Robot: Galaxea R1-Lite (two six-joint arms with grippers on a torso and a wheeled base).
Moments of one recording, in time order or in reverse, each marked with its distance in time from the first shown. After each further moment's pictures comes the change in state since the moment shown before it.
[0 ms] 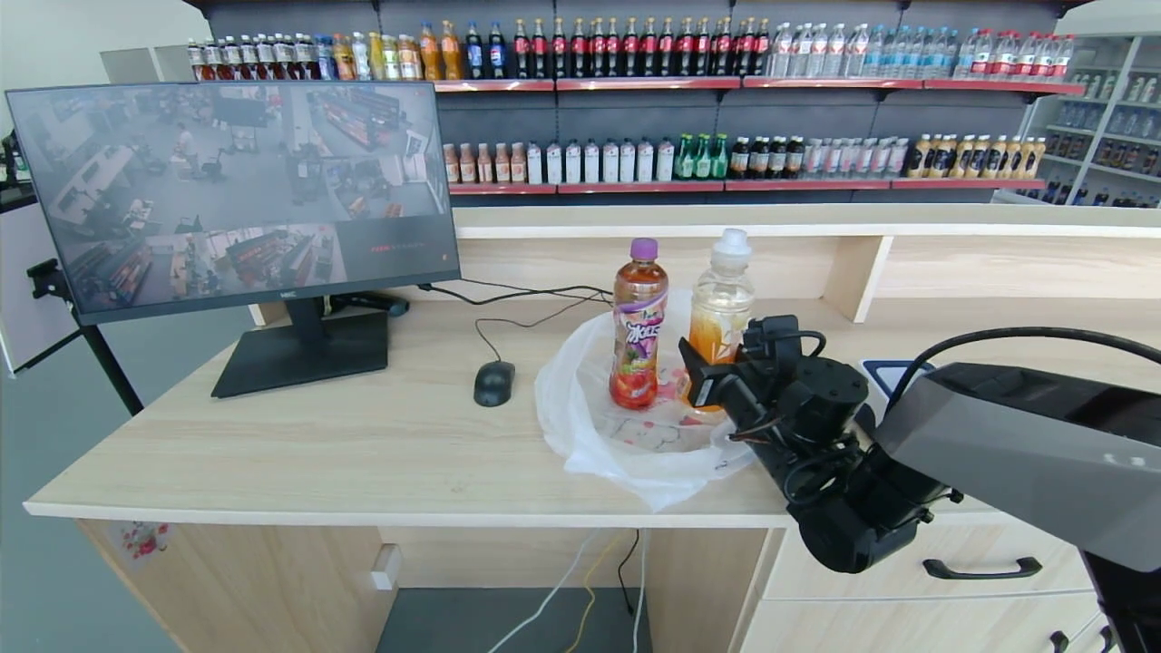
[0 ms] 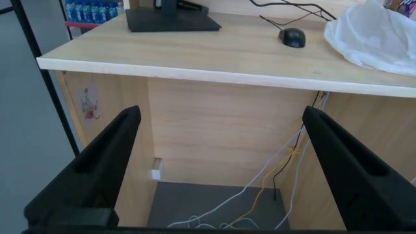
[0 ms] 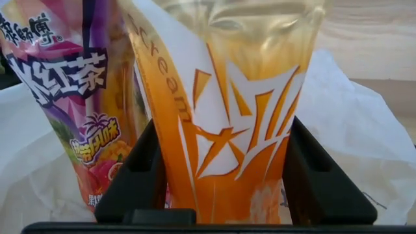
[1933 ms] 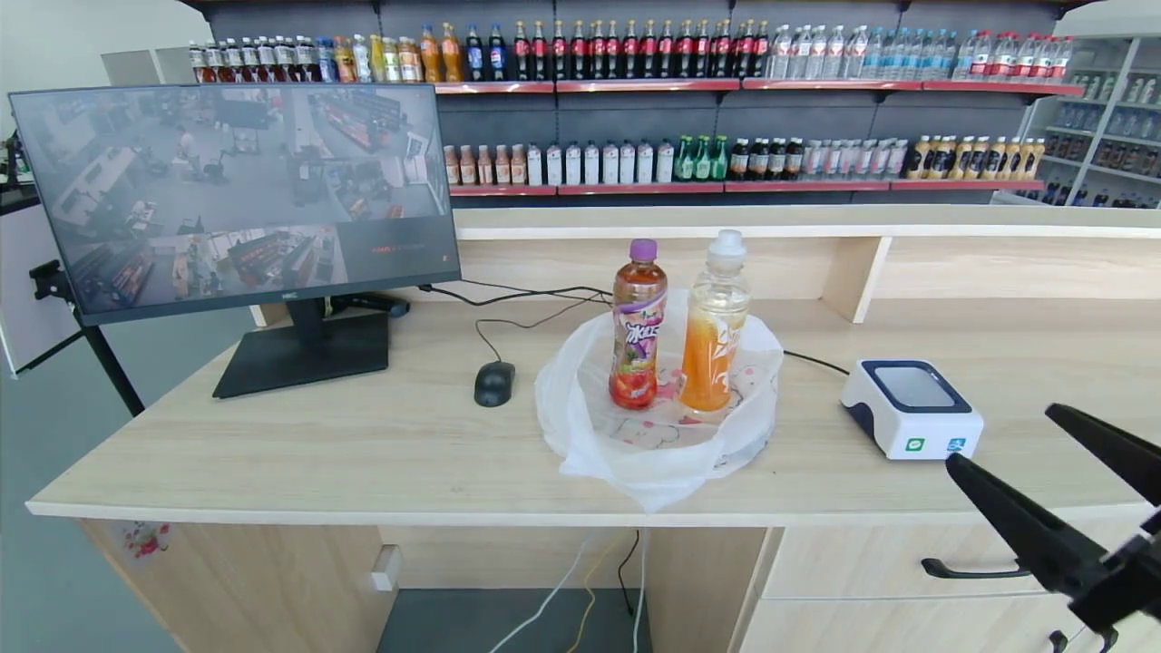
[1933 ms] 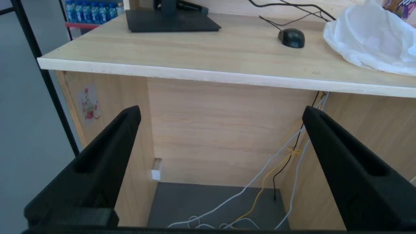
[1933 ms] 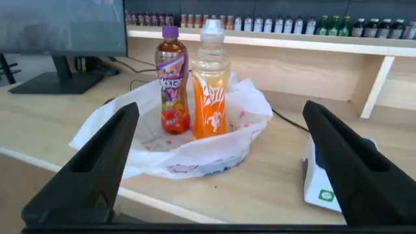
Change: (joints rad) left arm 0.000 0.000 0.000 0.000 0.000 0.000; right arm 0.096 -1.307 0.917 0.435 0.008 -0.091
